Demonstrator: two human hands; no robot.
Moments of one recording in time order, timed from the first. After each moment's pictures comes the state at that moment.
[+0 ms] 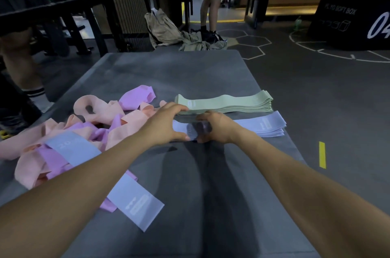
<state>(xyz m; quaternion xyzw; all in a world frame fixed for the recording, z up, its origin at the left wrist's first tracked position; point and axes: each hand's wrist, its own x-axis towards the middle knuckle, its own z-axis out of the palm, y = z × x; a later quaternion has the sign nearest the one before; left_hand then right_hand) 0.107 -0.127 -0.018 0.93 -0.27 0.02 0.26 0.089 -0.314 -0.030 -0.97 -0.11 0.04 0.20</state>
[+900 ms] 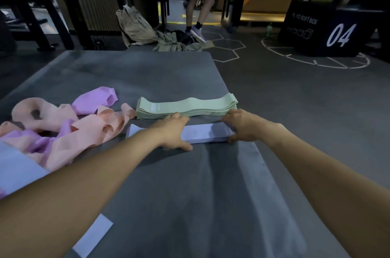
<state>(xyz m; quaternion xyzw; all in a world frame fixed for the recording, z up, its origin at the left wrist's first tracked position) 0.116 -0.234 -0.030 0.95 -0.30 -0.12 0.05 0.066 -0.449 -0.010 -0.99 -0.07 0.09 -0.02</state>
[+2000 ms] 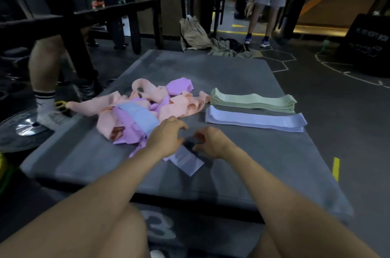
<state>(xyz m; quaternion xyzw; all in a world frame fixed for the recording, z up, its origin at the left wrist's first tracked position) -0.002 -0.032 -0.037 0.97 -0.13 0.04 0.22 -0.019 -0.188 -0.018 -0.96 -0.13 0.09 0.22</state>
